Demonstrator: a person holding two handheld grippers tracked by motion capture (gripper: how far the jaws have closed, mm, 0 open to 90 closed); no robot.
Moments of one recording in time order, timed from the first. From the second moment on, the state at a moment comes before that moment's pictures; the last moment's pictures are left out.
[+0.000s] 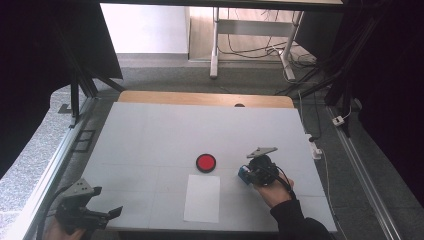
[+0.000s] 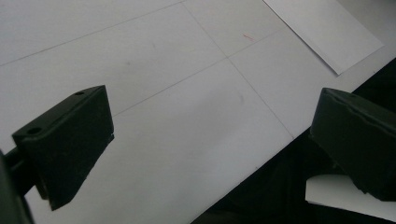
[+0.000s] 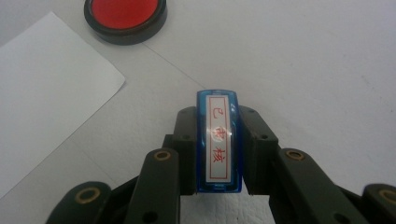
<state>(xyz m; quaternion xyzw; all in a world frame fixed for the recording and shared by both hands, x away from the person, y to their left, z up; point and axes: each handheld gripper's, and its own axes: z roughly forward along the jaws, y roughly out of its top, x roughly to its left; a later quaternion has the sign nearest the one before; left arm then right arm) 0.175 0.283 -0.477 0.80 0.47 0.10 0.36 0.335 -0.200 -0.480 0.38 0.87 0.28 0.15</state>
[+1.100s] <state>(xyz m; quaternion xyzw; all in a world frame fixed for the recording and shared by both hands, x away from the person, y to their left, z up) 0.174 0.284 -0.477 0.80 0.47 0.10 0.37 0.319 -0.211 -0.448 0.35 0.85 0.36 0.14</state>
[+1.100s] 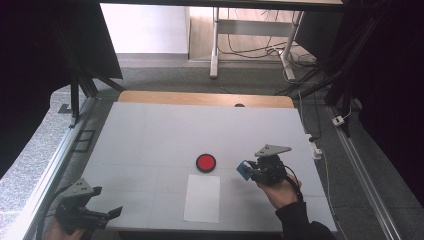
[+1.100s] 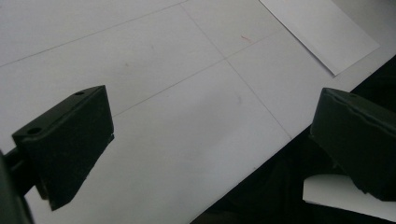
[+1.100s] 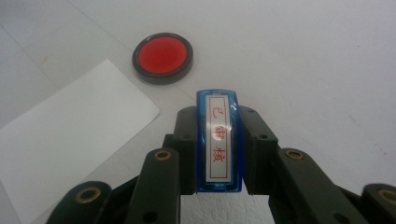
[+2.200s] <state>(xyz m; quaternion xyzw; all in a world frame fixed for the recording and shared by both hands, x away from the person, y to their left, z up) 0.176 0.284 -0.477 0.80 0.46 0.09 0.37 0.300 -0.180 -0.429 0.28 0.86 0.40 0.11</state>
